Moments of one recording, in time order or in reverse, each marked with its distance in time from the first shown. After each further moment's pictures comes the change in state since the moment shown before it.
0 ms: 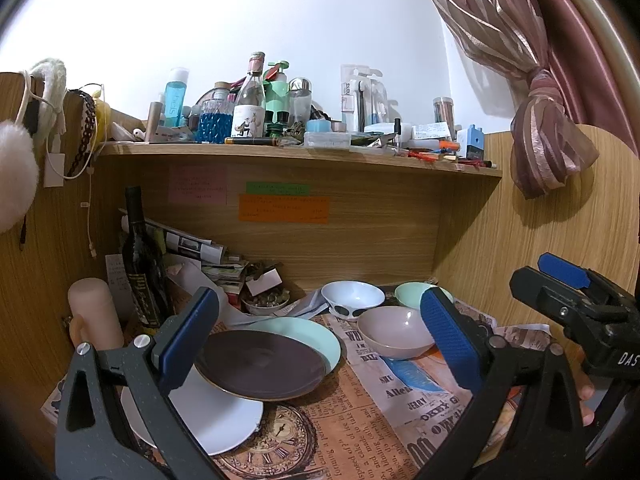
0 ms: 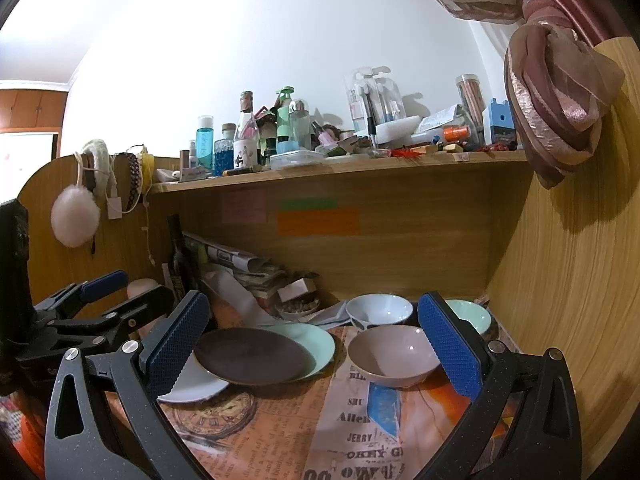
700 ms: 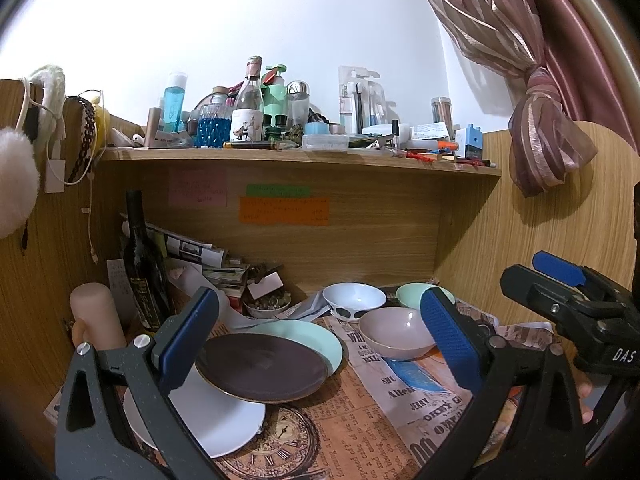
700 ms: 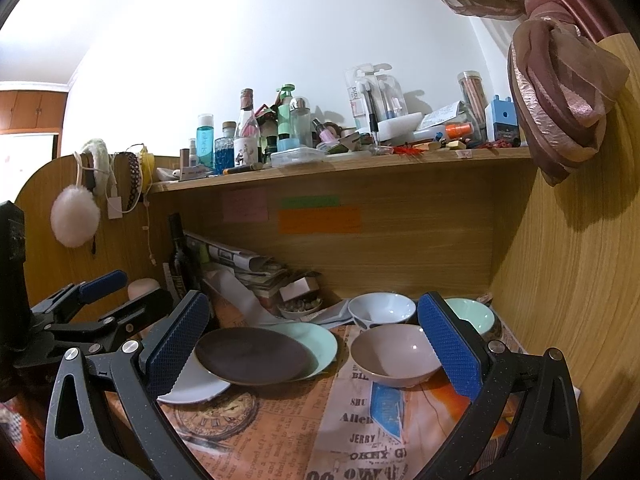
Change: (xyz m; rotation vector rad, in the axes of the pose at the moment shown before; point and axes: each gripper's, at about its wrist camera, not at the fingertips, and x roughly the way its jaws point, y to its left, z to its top) left arm -0.003 -0.006 0.000 0.019 -0.016 0.010; right arm 0.005 -0.001 -0.001 0.002 0.003 0.007
